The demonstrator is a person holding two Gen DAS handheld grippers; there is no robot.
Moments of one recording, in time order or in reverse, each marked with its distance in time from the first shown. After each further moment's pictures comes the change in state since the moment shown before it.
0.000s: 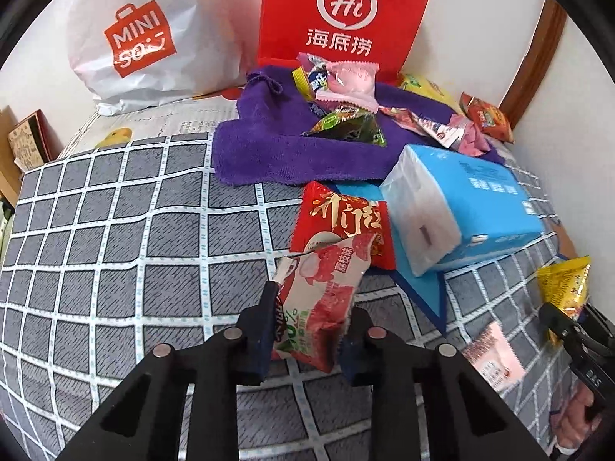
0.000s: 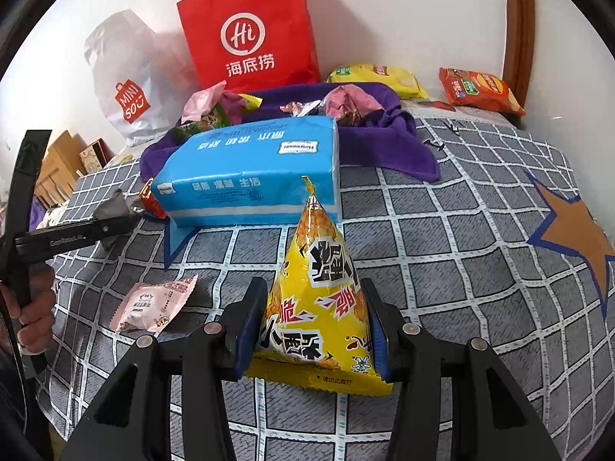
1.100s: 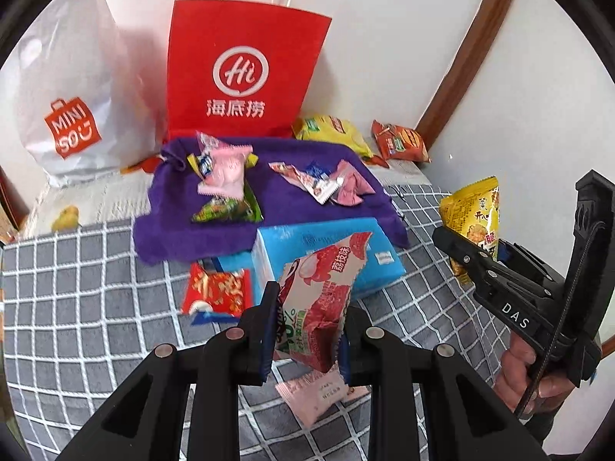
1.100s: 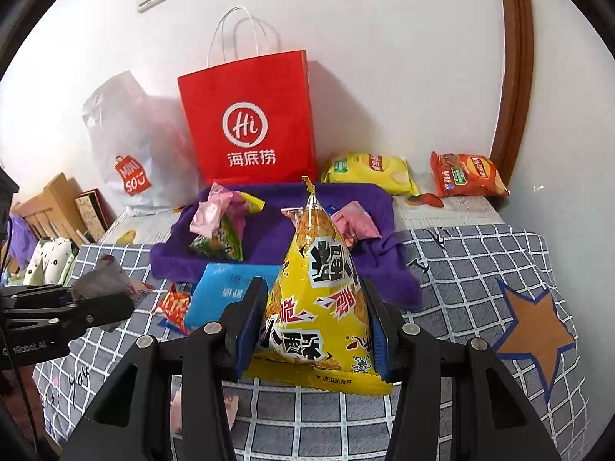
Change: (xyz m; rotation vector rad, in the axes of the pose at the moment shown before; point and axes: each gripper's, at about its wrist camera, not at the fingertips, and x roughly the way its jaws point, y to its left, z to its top) left arm -0.082 -0.071 0.053 0.083 -0.045 -0.199; right arm -0.051 0.026 0.104 -0.007 -0.152 -0.061
